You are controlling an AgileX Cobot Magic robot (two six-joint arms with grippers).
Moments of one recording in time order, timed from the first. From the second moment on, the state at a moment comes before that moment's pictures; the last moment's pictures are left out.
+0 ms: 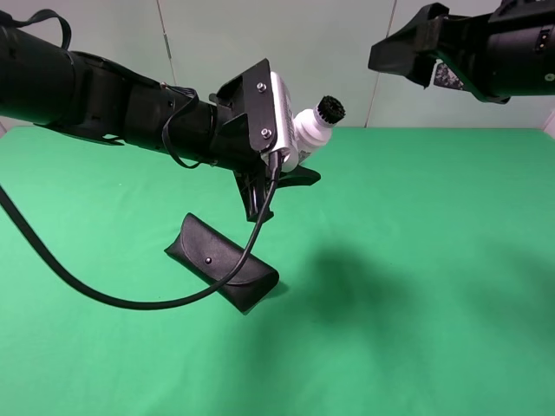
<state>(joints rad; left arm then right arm) -0.60 1.78 -0.97 -1.69 0.42 2.49 0.34 1.11 -0.77 0.93 0.21 -0.67</state>
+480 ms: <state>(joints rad) -0.60 1.78 -0.97 -1.69 0.42 2.49 0.34 1.06 -0.77 0.28 0.31 -0.08</state>
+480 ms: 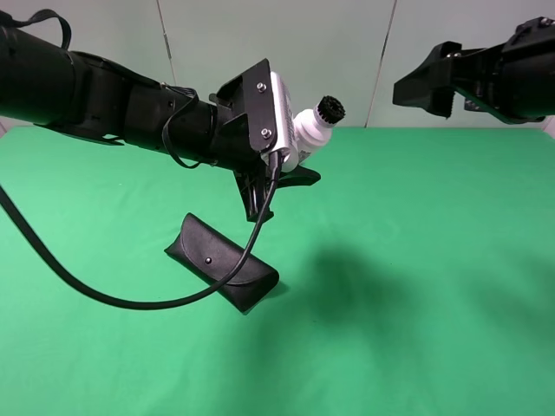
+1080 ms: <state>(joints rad) -0.60 1.78 -0.97 -1.69 0.42 2.49 0.34 0.78 -0.77 0.08 0.70 0.00</state>
